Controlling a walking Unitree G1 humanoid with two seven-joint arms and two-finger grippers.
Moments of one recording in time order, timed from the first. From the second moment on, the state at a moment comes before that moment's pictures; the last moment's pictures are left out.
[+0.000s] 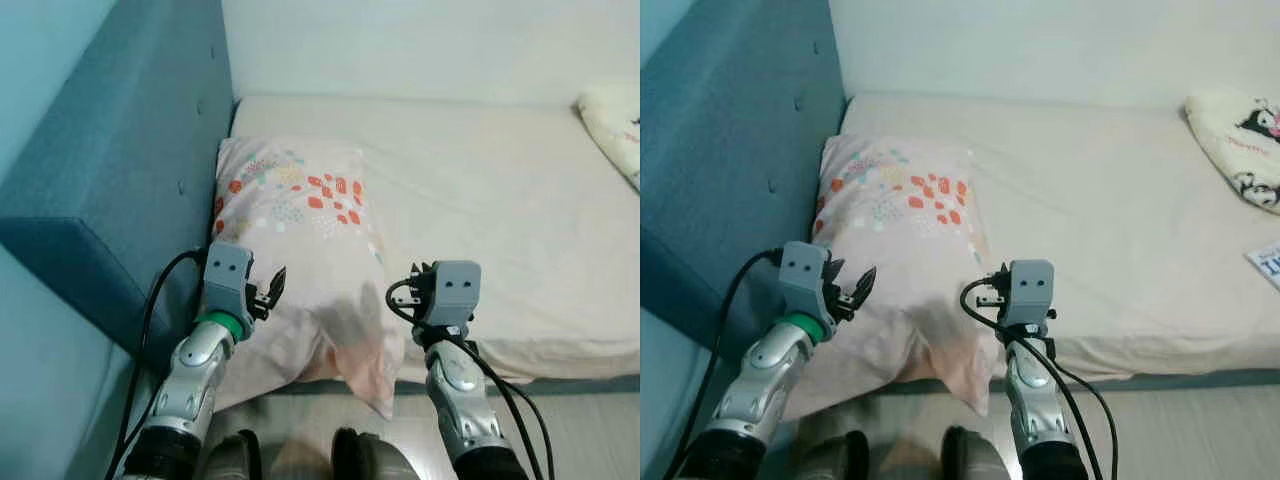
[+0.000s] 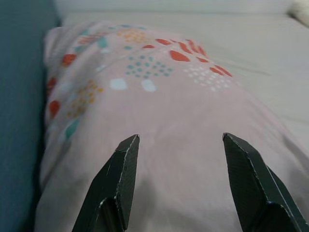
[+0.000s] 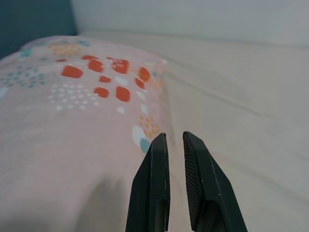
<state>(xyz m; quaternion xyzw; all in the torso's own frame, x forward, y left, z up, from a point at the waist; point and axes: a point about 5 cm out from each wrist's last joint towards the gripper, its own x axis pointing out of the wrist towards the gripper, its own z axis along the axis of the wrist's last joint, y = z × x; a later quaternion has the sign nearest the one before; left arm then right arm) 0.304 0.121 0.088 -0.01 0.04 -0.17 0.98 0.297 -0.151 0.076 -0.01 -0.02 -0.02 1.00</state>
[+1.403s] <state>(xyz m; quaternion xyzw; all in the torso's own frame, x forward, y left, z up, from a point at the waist) 0.302 0.119 0.080 0.01 0.09 -0.19 0.98 0.290 -0.156 0.070 0.01 -0.01 -0.05 1.00</state>
